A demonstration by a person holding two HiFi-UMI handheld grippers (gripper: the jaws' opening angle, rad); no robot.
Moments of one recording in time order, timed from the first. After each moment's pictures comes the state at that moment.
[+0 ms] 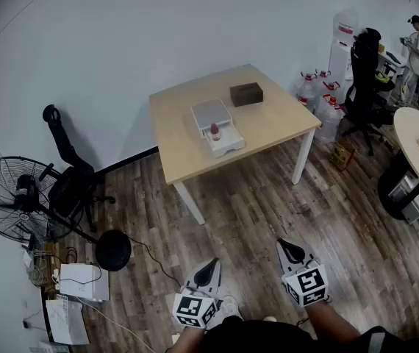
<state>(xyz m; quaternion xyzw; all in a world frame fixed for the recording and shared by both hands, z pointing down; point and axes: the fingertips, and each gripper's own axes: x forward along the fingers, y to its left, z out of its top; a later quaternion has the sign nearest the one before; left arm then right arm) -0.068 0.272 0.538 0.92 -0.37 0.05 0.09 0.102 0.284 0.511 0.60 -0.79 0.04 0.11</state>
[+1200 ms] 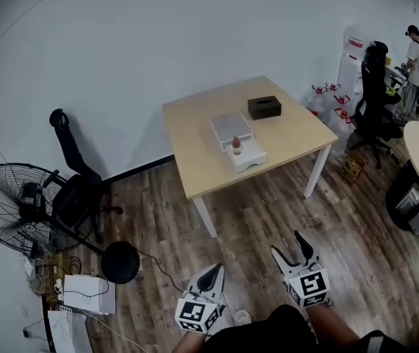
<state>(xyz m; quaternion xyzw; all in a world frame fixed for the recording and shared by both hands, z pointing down) -0.143 0.203 0.528 0.93 -0.36 0.03 0.07 0.034 0.202 0.487 0.63 -0.77 -0.01 0.07</state>
